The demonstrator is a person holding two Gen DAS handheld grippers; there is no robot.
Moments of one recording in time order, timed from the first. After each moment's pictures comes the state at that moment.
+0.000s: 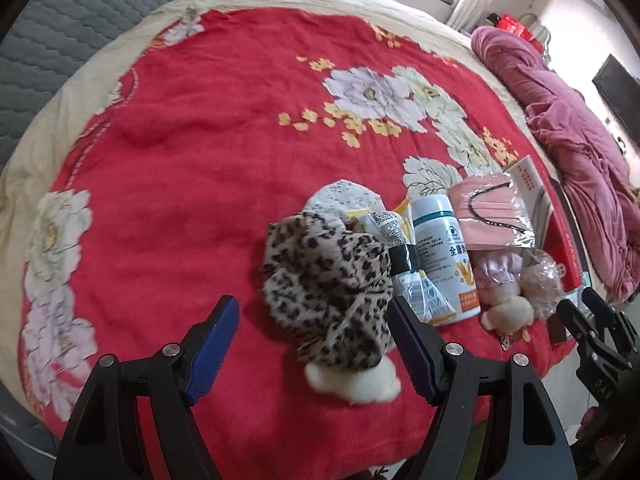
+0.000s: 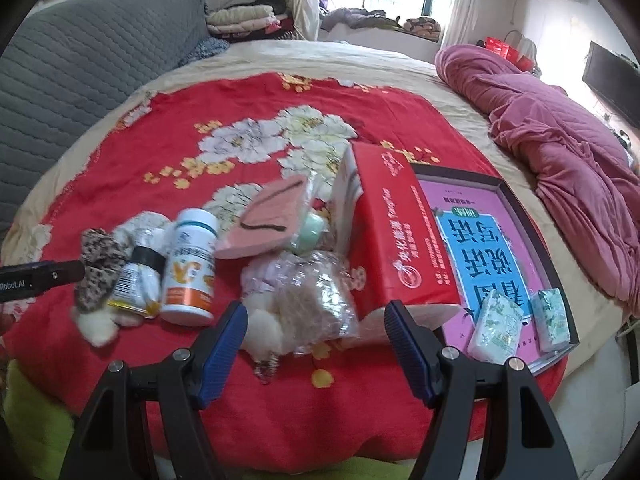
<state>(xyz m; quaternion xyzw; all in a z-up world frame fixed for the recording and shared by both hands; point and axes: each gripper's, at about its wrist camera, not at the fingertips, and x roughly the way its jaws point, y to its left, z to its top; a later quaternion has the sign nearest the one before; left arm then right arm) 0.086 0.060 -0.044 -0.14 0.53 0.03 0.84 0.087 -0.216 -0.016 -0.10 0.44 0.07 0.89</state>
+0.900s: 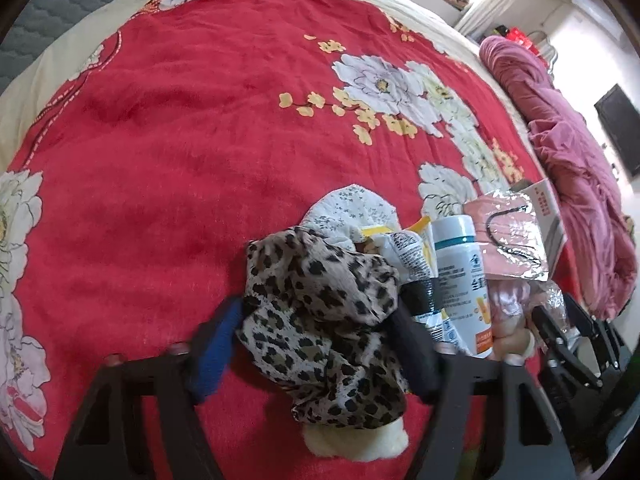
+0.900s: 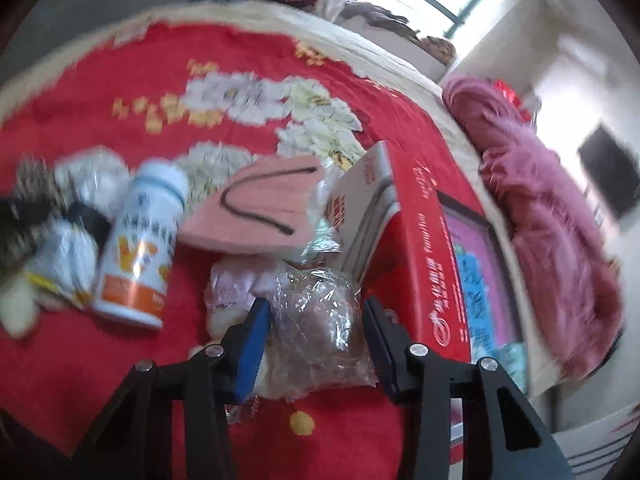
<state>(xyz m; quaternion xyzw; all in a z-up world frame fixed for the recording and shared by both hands) 0.116 0.077 -0.078 -0.21 0.54 0.00 0.82 0.121 -0.170 -0.048 -0.23 0.44 0.03 0.87</state>
